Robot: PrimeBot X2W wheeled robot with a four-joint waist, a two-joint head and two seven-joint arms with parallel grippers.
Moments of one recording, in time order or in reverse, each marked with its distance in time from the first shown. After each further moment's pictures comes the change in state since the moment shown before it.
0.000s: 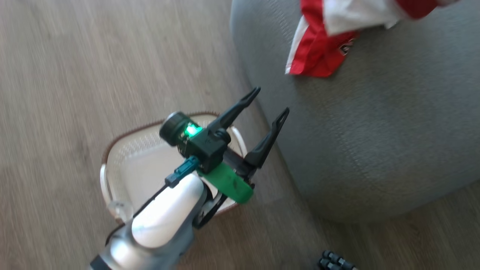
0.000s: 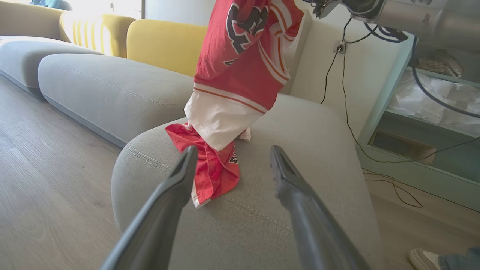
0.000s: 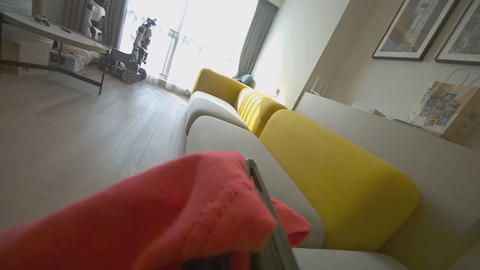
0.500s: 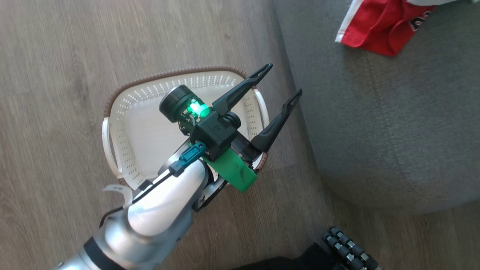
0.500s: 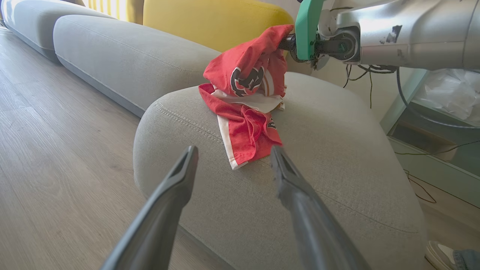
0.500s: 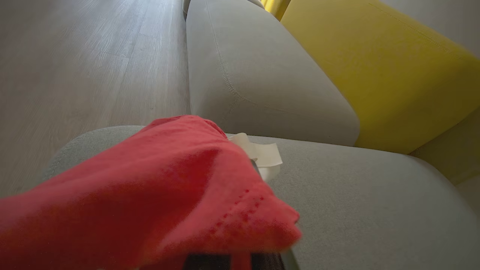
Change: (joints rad) left arm -0.090 0.026 -0.024 -0.067 0.044 0.004 0.049; right arm -0.084 -0.010 -0.196 0.331 -0.148 0.000 0.011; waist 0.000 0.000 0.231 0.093
